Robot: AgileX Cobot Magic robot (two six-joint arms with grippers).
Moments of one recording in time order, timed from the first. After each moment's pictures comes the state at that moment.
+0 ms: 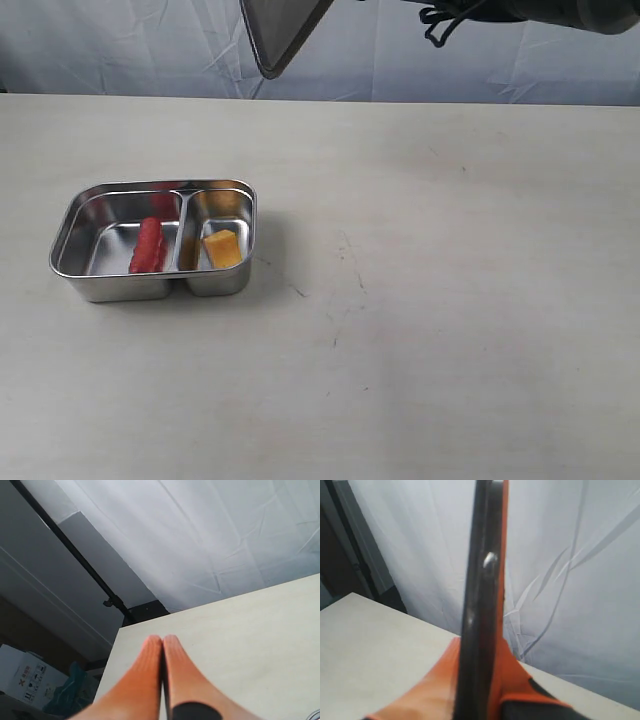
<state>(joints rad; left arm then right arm) -0.33 1.13 -0.86 -1.74 -0.62 2.10 0.58 1.93 -1.58 1.74 0.20 -1.60</state>
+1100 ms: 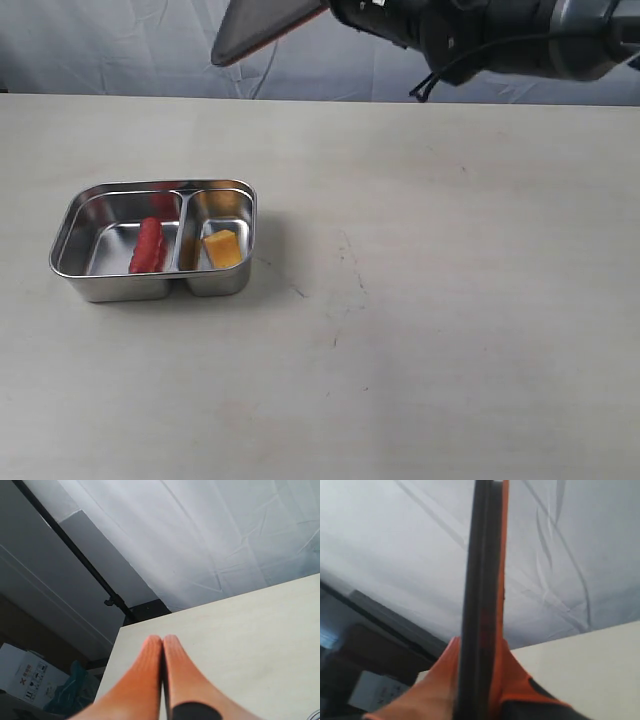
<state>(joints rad) -0.33 1.13 -0.86 -1.74 -0.62 2.10 0.65 1.93 -1.43 -0.09 -0.28 0.89</state>
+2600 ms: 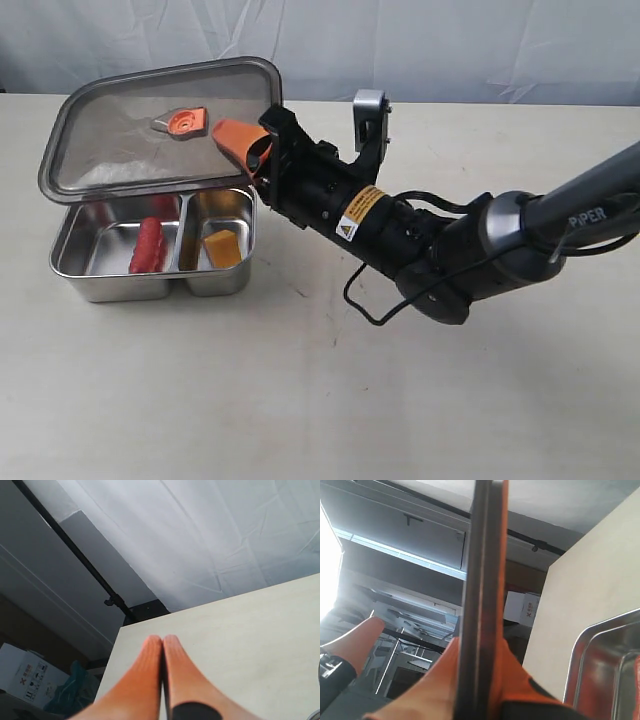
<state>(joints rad) -0.33 1.13 -0.86 -1.74 -0.62 2.10 0.84 2.02 -0.87 -0.24 -1.20 1.37</state>
